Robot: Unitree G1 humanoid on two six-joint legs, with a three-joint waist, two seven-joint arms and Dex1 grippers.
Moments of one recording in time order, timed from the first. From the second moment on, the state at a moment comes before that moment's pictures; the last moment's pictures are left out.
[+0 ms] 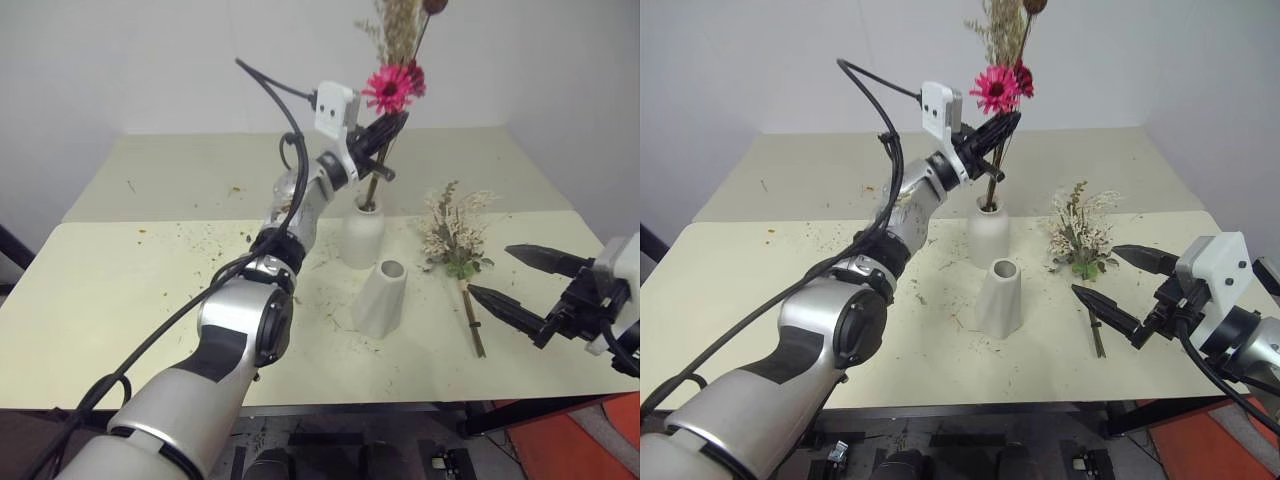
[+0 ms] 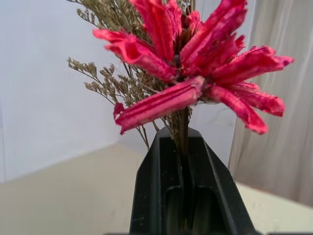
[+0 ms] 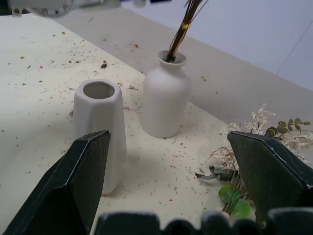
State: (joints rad) left arm -1.40 -0.02 0.22 1.23 -0.25 -0.24 -0.74; right arm 0.12 -0.86 -0.62 -0.67 0.77 0.60 0.73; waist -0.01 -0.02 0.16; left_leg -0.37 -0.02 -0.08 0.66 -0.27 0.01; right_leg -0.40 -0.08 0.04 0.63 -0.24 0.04
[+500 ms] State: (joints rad) left arm -1.37 -0.02 0.21 1.23 -0.22 -0.26 -0.71; right arm 0.04 -0.85 -0.62 -0.64 0.83 0.62 0.67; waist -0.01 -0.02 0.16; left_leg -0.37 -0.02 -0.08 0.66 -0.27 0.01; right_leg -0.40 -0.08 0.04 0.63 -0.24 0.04
